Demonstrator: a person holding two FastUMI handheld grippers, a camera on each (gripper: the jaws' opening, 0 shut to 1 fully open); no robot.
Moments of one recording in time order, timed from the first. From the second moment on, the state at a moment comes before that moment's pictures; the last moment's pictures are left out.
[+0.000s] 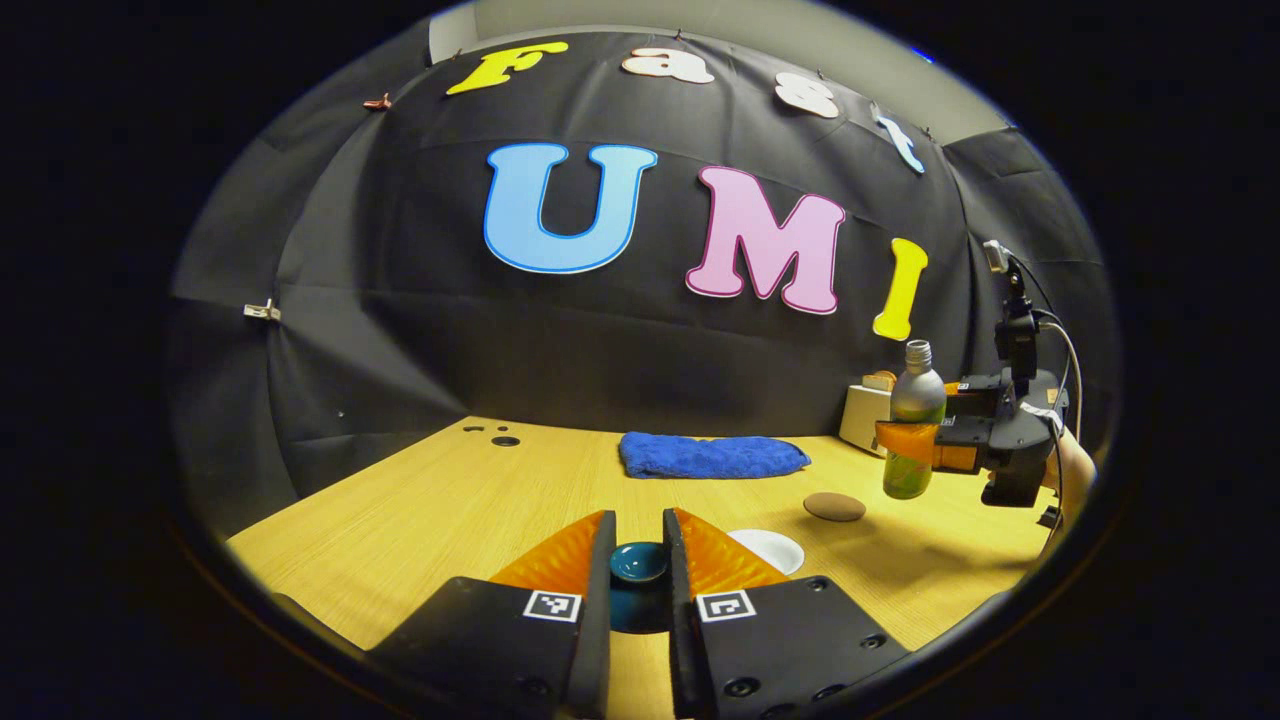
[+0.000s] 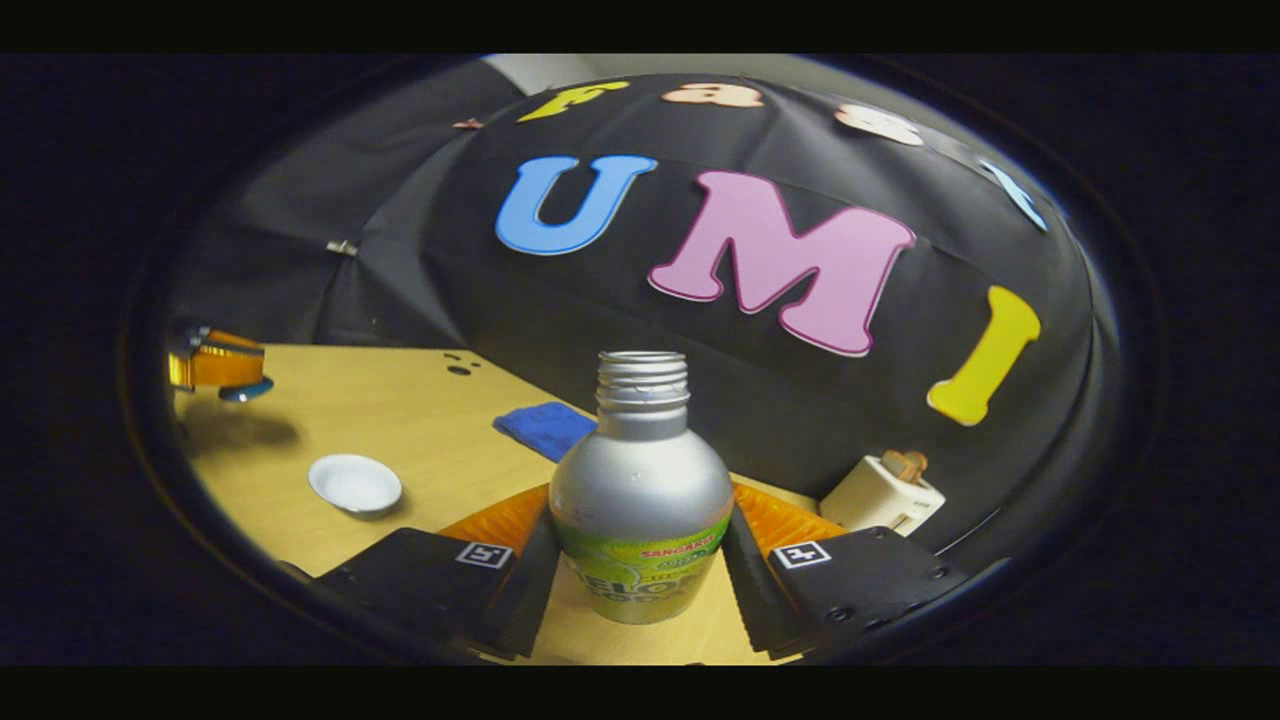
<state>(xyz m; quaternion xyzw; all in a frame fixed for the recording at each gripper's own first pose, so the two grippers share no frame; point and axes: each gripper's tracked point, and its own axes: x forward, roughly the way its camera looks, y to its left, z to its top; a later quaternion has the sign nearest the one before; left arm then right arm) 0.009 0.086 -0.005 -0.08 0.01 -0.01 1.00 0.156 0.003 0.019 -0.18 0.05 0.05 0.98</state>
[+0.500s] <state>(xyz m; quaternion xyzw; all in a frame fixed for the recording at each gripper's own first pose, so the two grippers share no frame) 0.005 0.076 -0.006 -0.08 0.01 -0.02 1.00 0.197 -0.033 0.035 -0.03 0.01 0.05 1.00</state>
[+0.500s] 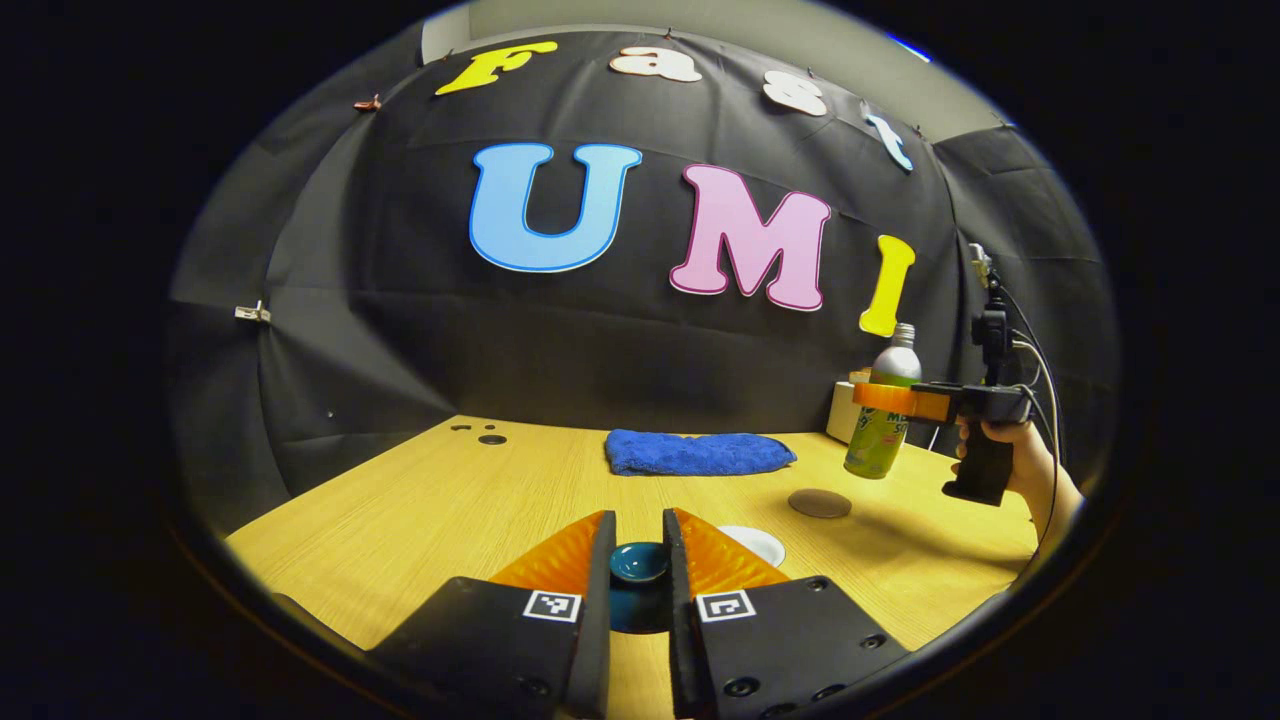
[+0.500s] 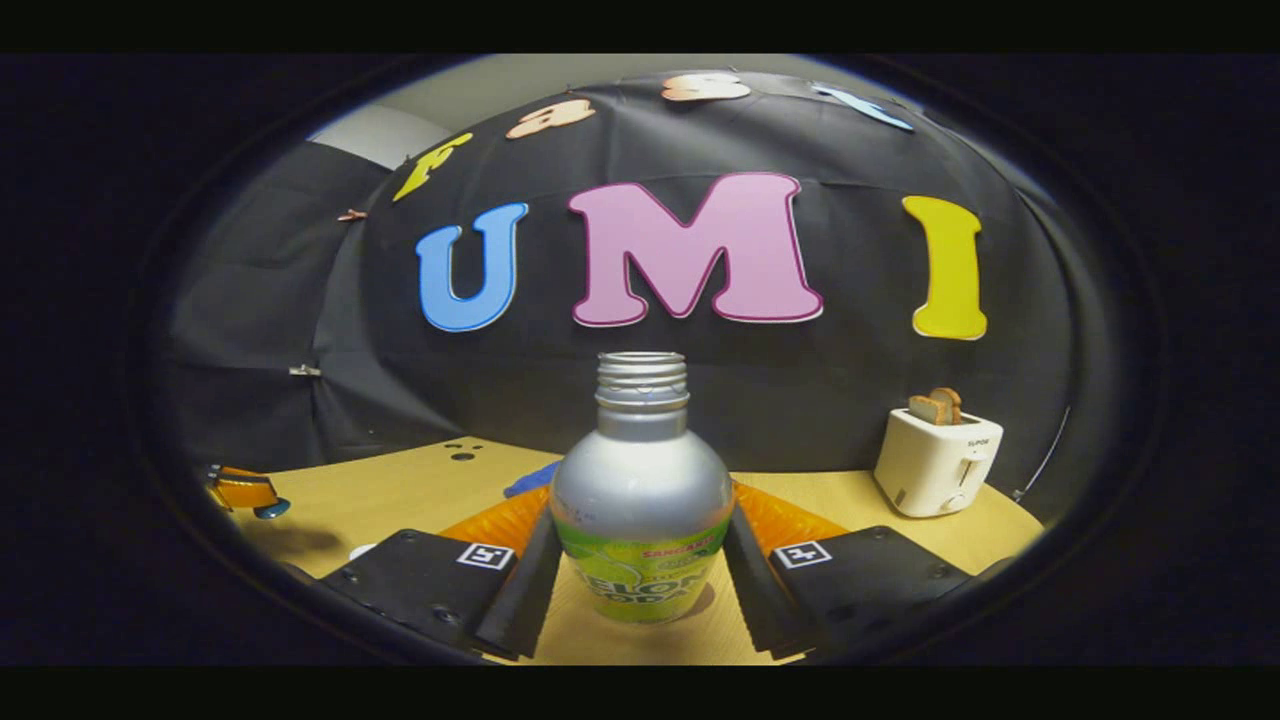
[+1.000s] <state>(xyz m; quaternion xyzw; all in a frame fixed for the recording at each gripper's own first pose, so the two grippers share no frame) 0.008 0.078 -0.012 -0.08 0.02 -0.02 1.00 0.240 -0.039 -0.020 -0.03 0.05 0.05 1.00</state>
